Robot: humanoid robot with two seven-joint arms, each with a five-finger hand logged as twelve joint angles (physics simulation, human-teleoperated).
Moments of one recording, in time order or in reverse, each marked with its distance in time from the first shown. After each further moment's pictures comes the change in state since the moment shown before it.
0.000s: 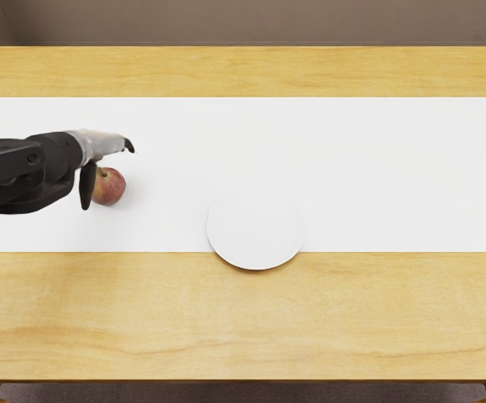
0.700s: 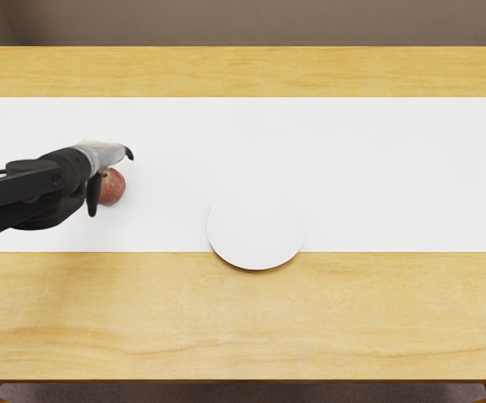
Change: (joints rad) left arm 0.072 -0.086 0.026 0.116 0.026 0.110 0.000; right arm 0.000 0.000 0.000 0.000 0.000 0.000 0.000
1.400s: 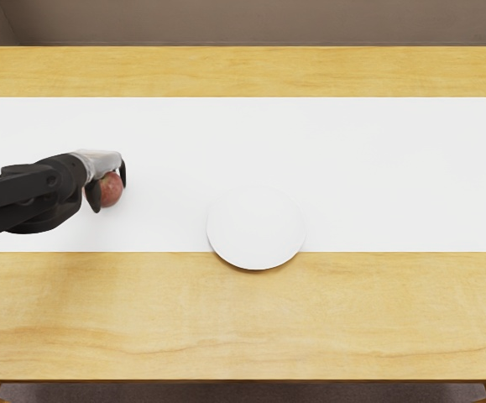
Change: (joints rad) left arm 0.014 0.015 0.001 -0.006 -0.036 -0.008 0.001; right arm 0.000 0.000 0.000 -0.001 0.000 0.000 0.000
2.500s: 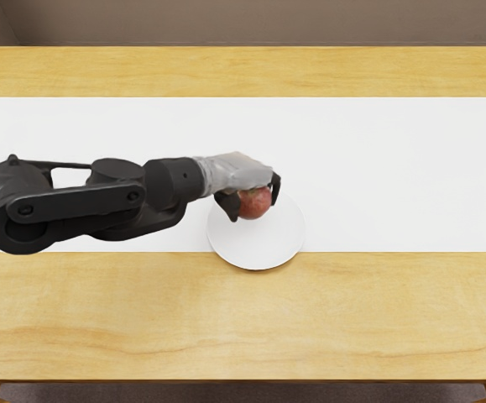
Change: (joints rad) left arm -0.149 -0.209 0.007 -0.178 0.079 -0.018 -0.303; right arm -0.003 0.000 -0.002 0.000 0.001 0.000 0.000
